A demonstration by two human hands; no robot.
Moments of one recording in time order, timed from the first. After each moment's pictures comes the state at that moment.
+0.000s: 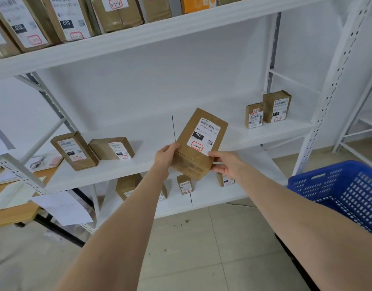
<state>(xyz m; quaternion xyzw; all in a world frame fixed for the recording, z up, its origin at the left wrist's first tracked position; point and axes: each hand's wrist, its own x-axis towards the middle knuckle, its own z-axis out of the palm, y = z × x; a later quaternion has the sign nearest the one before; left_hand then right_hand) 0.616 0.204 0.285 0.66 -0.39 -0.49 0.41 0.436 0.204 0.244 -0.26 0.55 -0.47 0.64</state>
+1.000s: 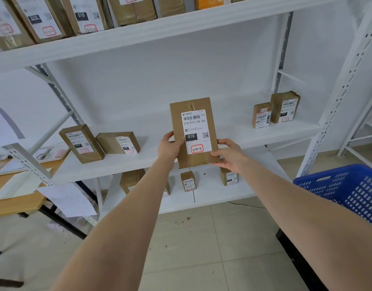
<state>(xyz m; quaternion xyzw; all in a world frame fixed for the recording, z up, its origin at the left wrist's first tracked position) 0.633 0.185 0.280 0.64 -0.43 -0.44 0.46 0.451 0.201 0.251 -0.34 0.51 -0.47 0.64</state>
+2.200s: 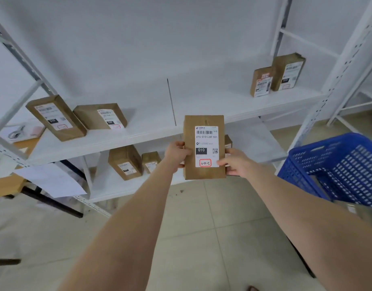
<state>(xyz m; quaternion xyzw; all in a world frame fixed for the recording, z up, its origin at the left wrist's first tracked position) 0.630 0.185 0.172 0.67 -0.43 -0.53 0.30 0.442 0.223 0.157 -0.33 0.63 -0.32 0.62</state>
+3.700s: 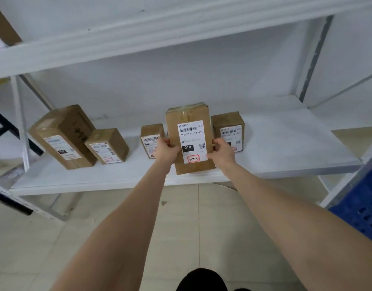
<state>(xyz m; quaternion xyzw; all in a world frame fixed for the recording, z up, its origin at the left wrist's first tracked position) 0.543 -0.038 -0.267 0.72 -0.39 -0.37 0.45 0.378 -0.048 -0.299 -0.53 0.62 -0.38 0.44</state>
